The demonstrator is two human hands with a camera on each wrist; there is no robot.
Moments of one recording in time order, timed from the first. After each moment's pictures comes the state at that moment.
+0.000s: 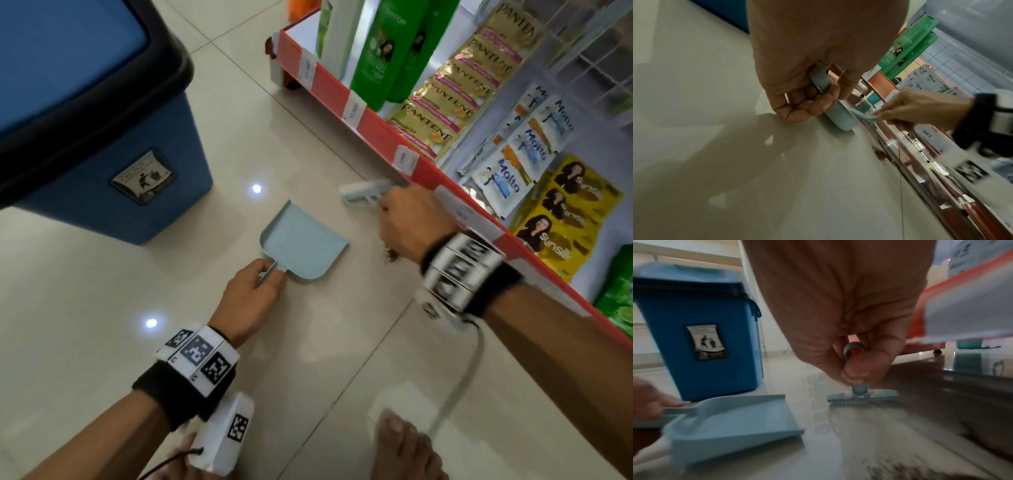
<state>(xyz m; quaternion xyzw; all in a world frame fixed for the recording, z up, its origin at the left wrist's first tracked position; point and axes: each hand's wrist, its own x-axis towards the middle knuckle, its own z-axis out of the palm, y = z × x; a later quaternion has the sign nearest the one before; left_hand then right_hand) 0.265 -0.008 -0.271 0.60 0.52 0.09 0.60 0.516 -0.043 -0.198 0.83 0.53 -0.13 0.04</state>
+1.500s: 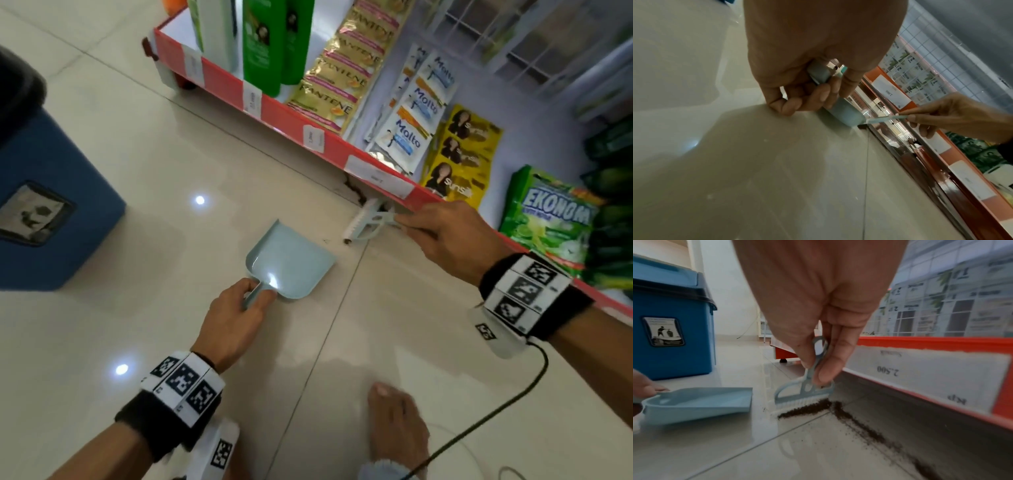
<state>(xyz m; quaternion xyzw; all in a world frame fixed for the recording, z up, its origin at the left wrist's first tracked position) 0.288 -0.044 -0.270 0.69 0.44 0.03 0.58 0.573 -0.196 -0.169 0.82 0.57 -0.11 -0.04</state>
